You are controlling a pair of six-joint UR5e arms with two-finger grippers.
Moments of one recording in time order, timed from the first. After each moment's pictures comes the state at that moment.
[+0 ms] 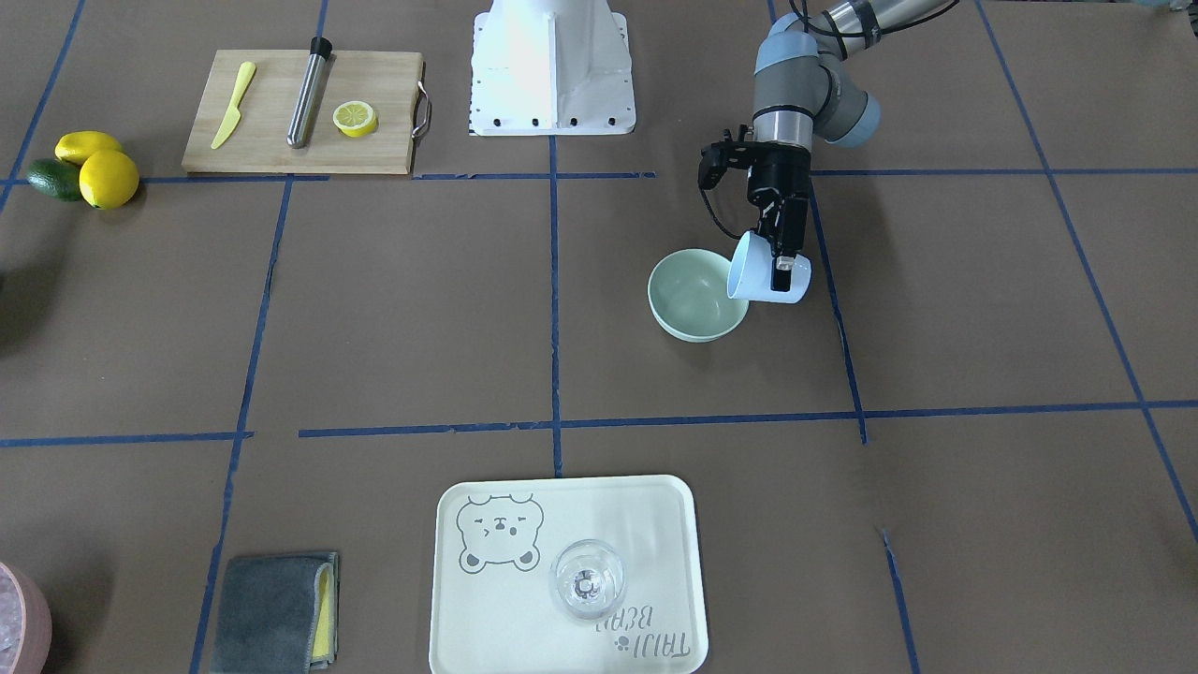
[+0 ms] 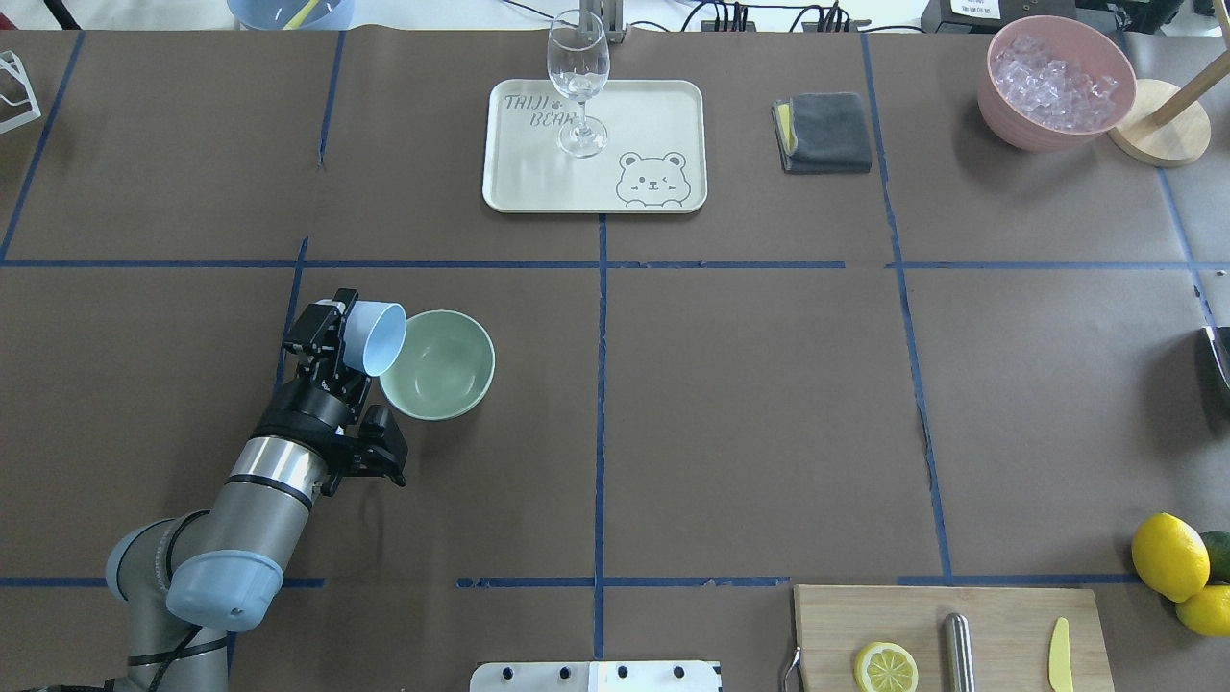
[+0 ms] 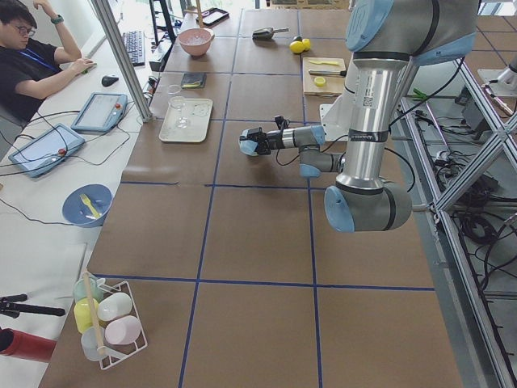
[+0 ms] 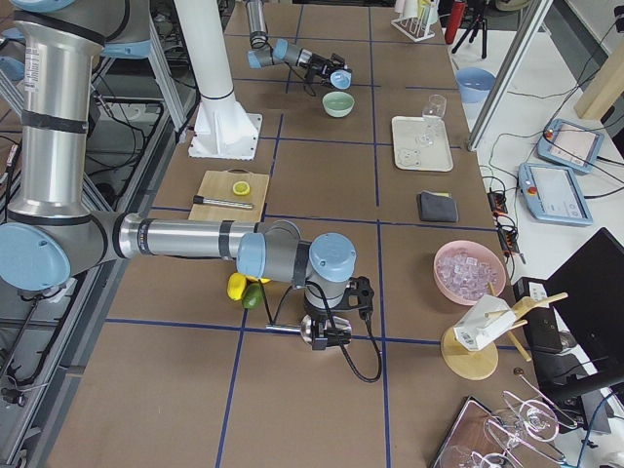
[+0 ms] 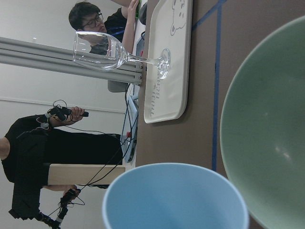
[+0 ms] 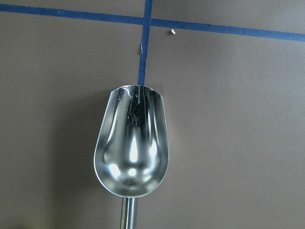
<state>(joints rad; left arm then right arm) -0.22 -1.77 -1.63 -2.65 -0.53 0.61 1.58 -1.72 1.74 -1.69 2.32 -0.16</state>
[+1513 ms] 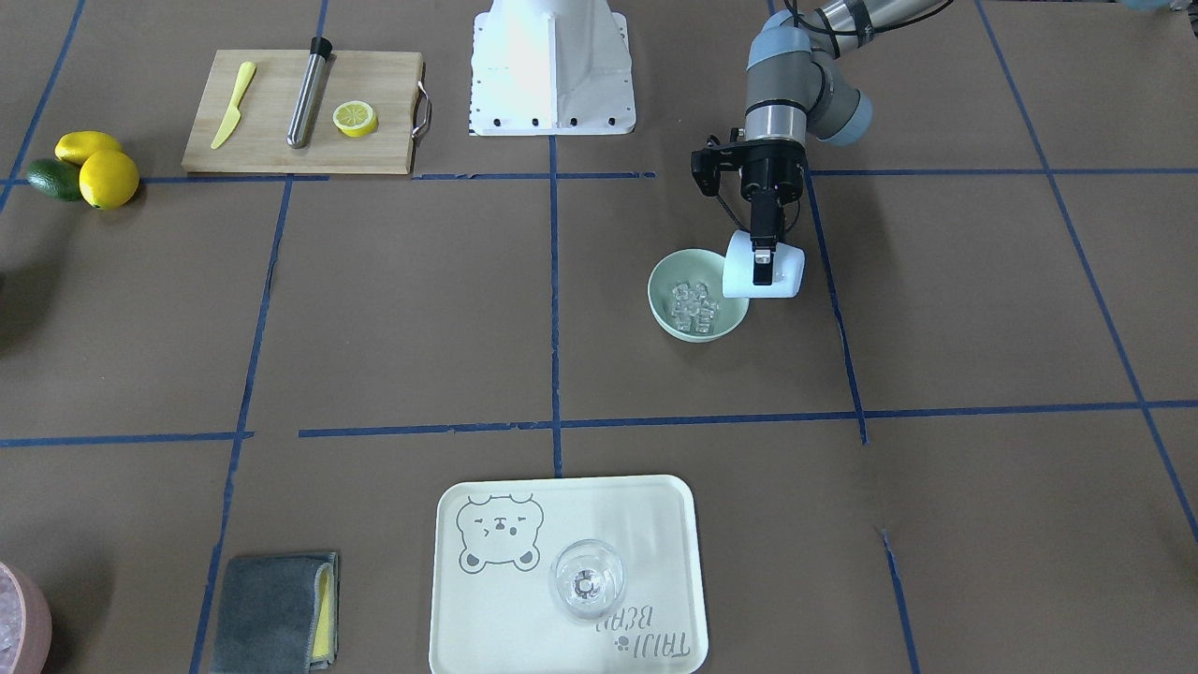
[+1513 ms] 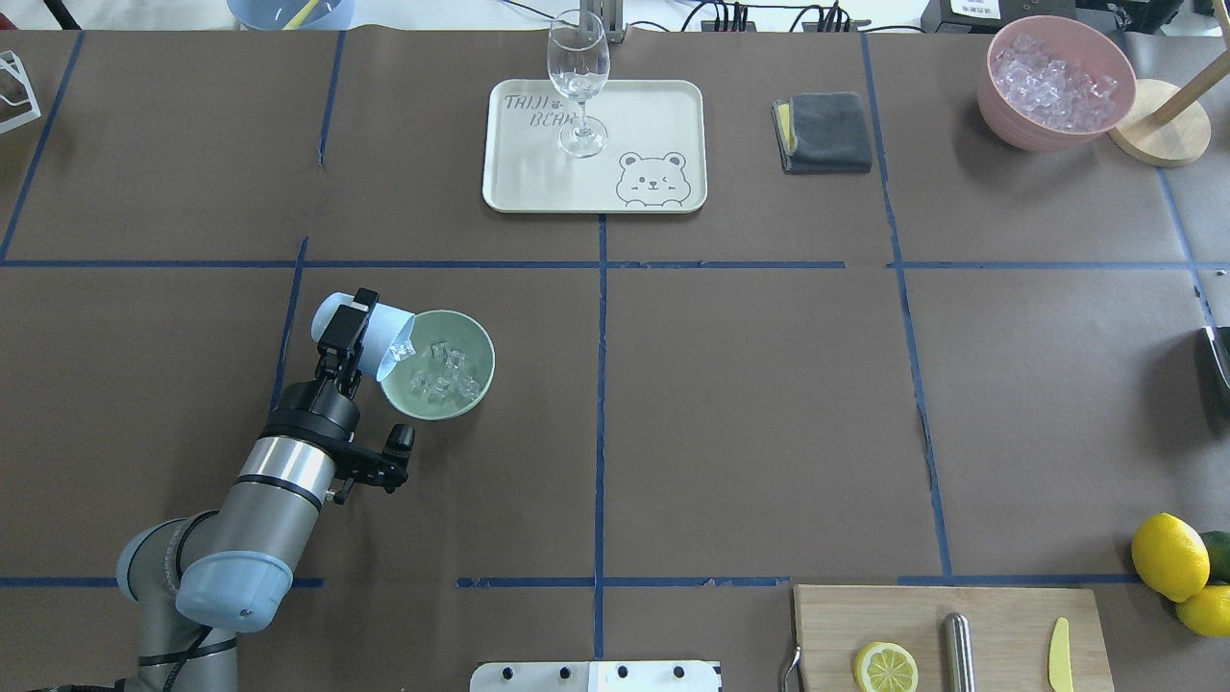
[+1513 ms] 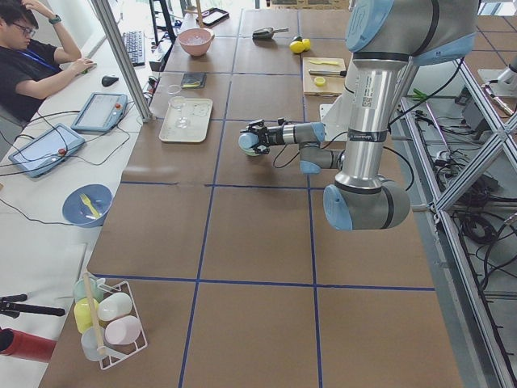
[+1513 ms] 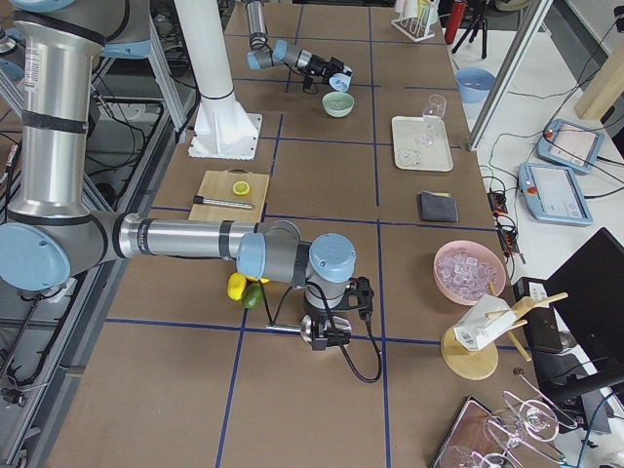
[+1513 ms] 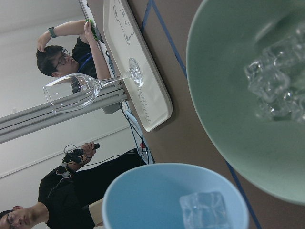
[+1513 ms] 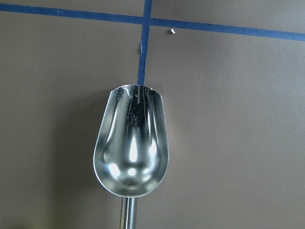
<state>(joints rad) -0.22 -1.78 -1.64 -2.66 -0.49 1.02 1.58 -1.72 1.74 -1.69 2.32 -0.16</state>
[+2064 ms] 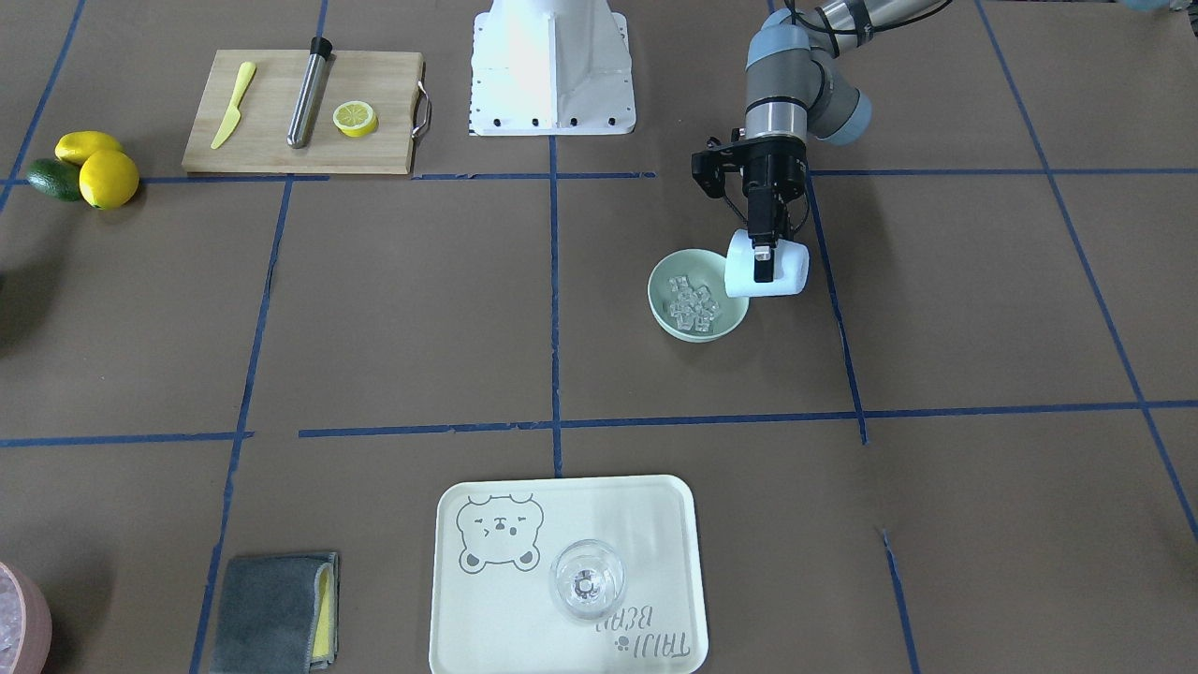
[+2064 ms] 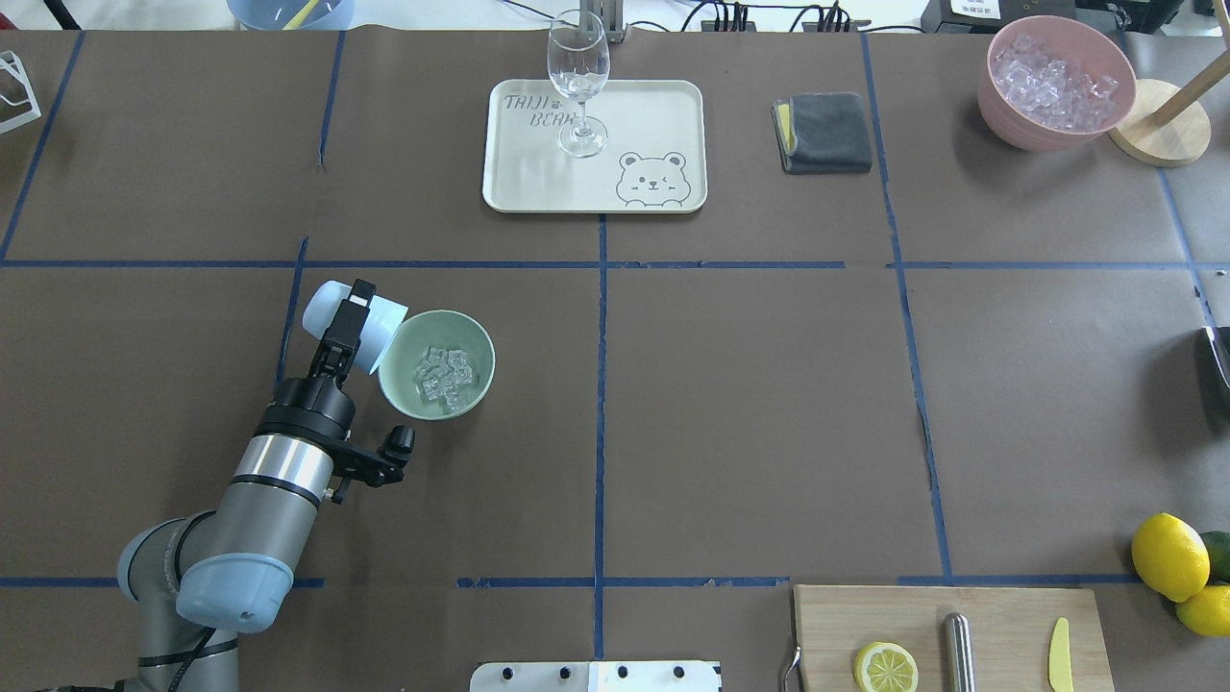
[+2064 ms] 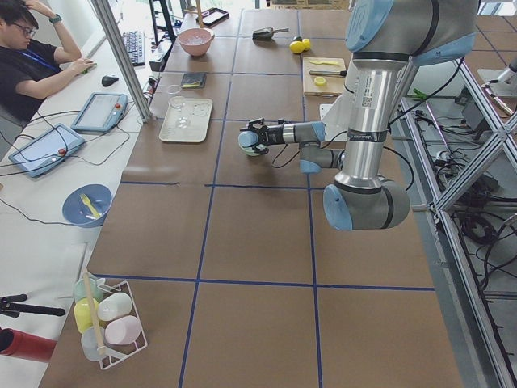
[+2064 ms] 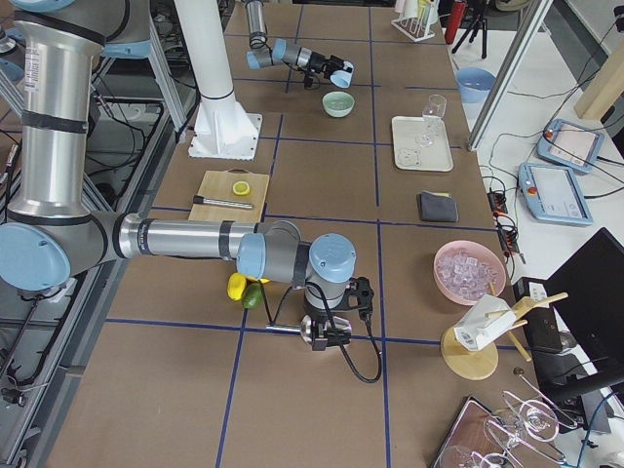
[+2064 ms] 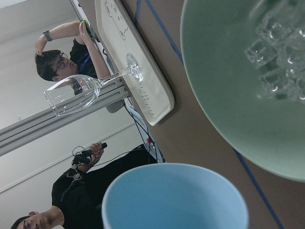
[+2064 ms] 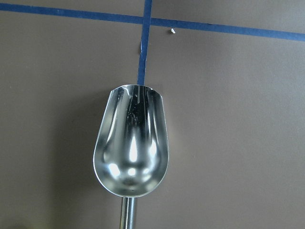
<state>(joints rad) -0.22 -1.78 -1.64 -2.66 -0.48 1.09 1.58 -1.72 1.74 -1.69 2.32 -0.17</state>
